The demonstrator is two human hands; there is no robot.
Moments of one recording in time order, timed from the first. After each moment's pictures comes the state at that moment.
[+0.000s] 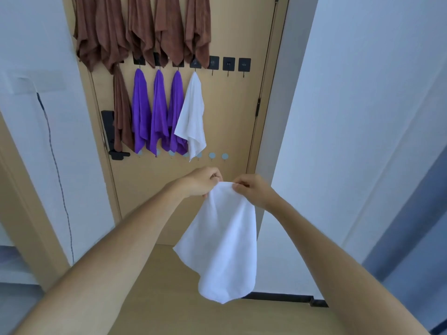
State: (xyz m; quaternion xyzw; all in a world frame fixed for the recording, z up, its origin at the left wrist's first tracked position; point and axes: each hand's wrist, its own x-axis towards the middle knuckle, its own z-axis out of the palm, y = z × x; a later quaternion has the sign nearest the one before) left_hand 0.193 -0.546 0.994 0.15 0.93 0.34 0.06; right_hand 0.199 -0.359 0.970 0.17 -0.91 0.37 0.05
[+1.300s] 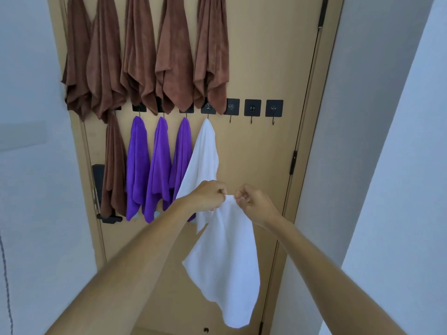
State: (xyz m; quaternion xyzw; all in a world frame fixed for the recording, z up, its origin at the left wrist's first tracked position) left_hand -0.183 -0.565 1.054 0.11 0.93 0.34 -0.03; right_hand -0.194 -0.395 1.022 0.22 -0.89 0.38 0.14
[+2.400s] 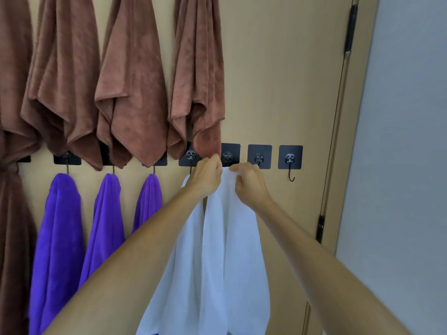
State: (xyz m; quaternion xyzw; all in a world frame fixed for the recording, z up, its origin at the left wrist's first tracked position) left_hand -0.542 -0.595 1.177 0.19 0.89 0.31 -0.29; right_hand -0.520 -0.459 1.160 0.15 -0.88 0.23 0.38
